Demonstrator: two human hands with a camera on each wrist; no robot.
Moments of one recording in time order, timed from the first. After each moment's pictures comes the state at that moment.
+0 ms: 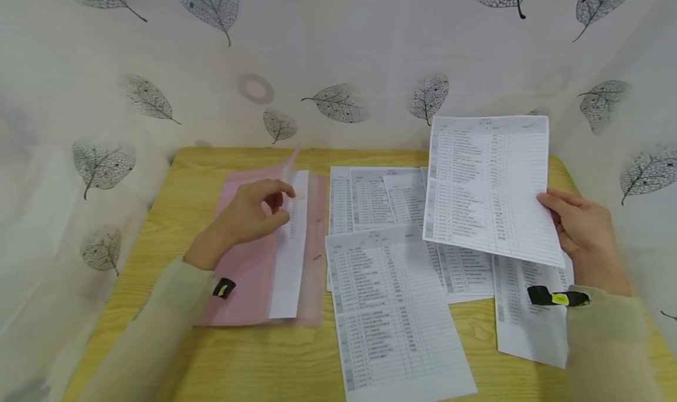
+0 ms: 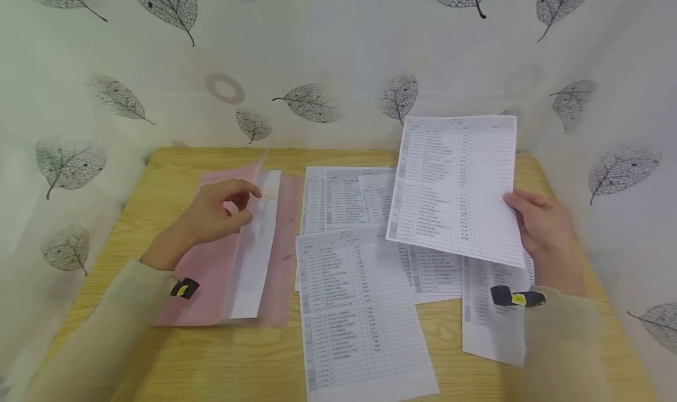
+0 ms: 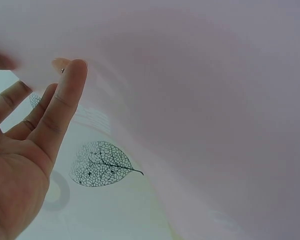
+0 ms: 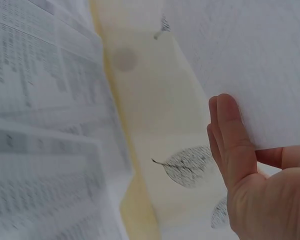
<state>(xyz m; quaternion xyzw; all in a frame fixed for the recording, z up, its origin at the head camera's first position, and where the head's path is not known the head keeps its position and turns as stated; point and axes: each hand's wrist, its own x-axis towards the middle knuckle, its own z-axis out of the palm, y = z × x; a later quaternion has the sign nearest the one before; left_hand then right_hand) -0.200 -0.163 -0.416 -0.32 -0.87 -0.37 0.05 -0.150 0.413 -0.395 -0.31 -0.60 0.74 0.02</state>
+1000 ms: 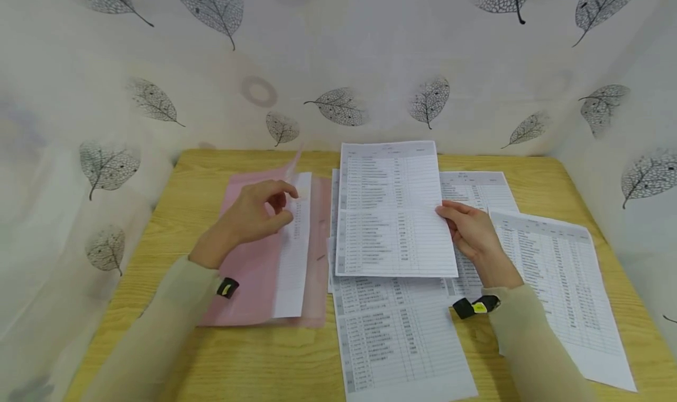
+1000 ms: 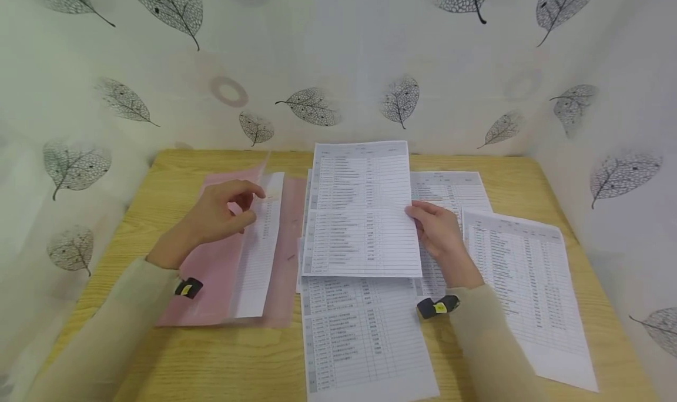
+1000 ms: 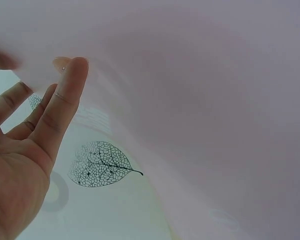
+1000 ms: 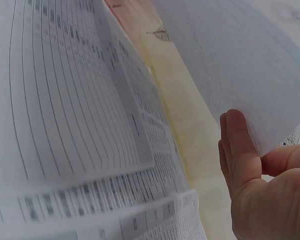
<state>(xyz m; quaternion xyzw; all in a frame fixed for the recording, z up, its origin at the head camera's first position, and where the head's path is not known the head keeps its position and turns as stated) -0.200 -0.160 -0.412 -0.31 -0.87 -0.38 0.03 -0.167 0.275 -0.439 -0.21 -0.61 0.75 -0.11</state>
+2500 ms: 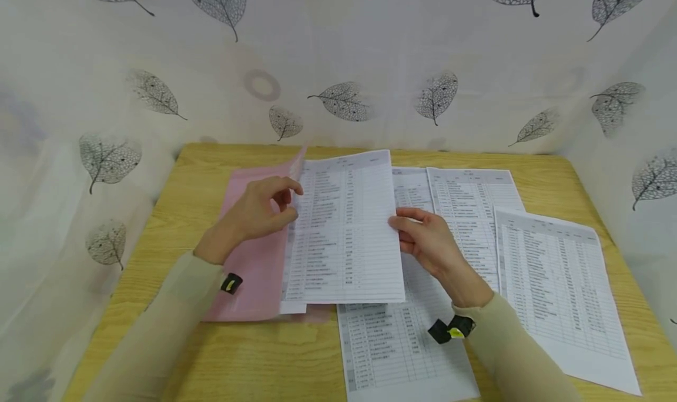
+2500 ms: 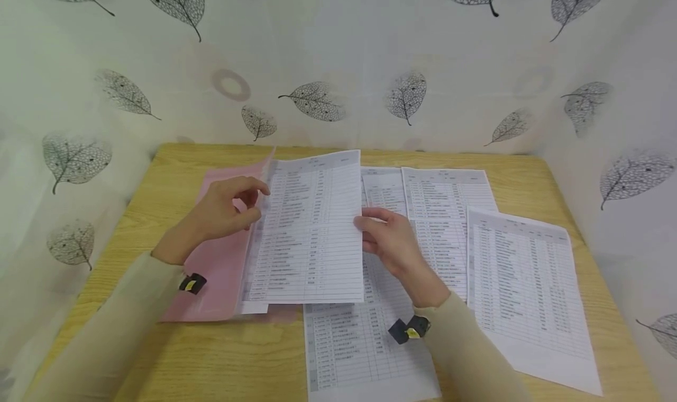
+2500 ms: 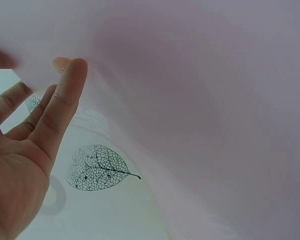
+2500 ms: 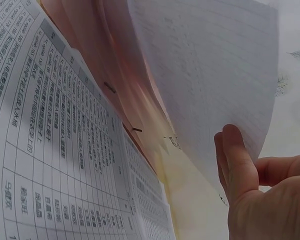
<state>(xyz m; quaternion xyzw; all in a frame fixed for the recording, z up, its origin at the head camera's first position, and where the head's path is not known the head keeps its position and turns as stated) -0.203 -0.156 -0.418 -0.30 -0.88 -0.37 0.03 -0.143 0.184 -0.419 -0.14 -0.63 0.74 -0.18</state>
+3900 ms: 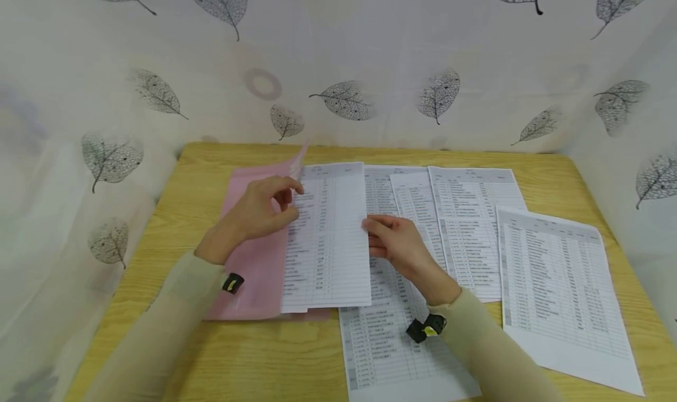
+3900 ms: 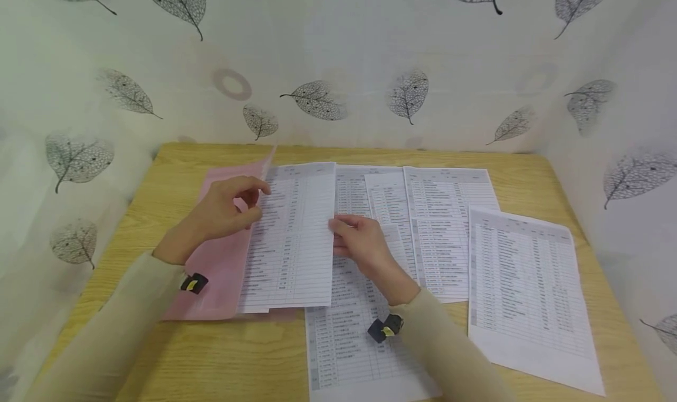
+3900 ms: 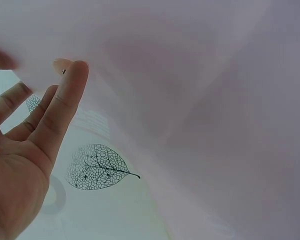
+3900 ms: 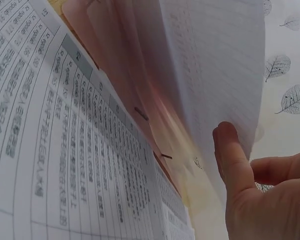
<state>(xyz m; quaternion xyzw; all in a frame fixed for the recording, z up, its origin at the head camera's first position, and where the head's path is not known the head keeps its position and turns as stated) -0.203 -0.158 -0.418 -0.31 -0.88 -0.36 0.03 -0.143 0.144 -0.437 -0.10 -0.66 0.71 -0.22</state>
